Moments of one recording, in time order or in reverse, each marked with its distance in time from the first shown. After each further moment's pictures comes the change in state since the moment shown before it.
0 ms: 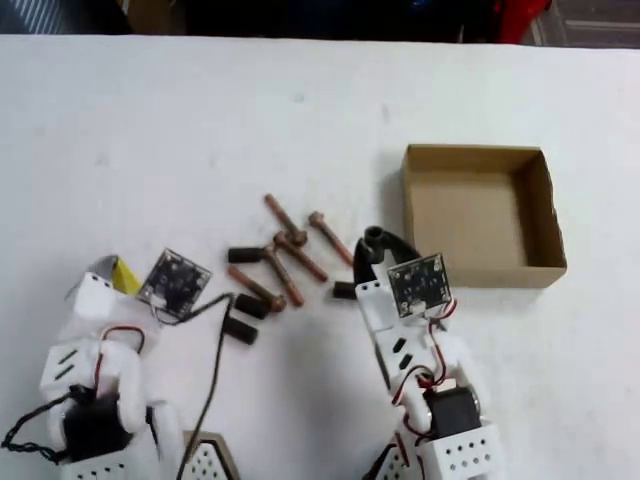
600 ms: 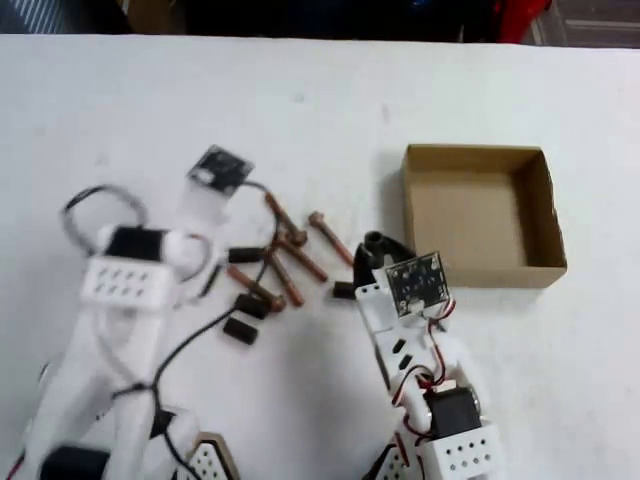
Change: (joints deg) left arm 23.8 66.9 -35.7 11.0 34.2; right arm 0.0 0.0 0.0 2.5 0.0
